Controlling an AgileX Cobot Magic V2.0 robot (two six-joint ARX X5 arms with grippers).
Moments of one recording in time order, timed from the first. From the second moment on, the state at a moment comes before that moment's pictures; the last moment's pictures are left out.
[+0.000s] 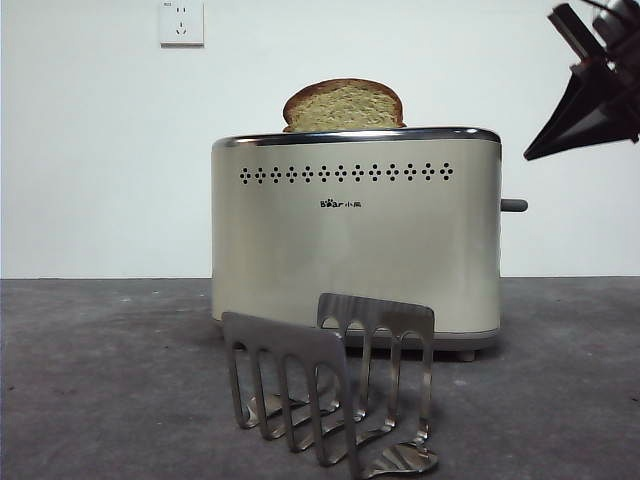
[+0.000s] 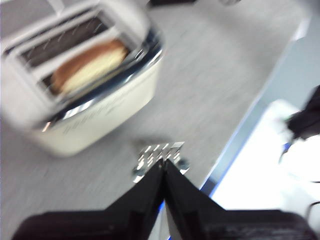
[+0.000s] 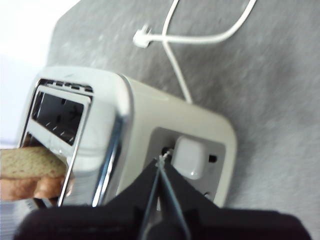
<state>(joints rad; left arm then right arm) -0.79 1.31 1.81 -1.32 0.12 -0.04 -0.05 1.51 1.11 -0.44 -0.80 0.30</state>
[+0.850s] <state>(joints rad) -0.79 1.20 1.53 -1.32 -0.05 -0.18 -0.04 1.65 1.12 -0.42 -0.80 0.30</state>
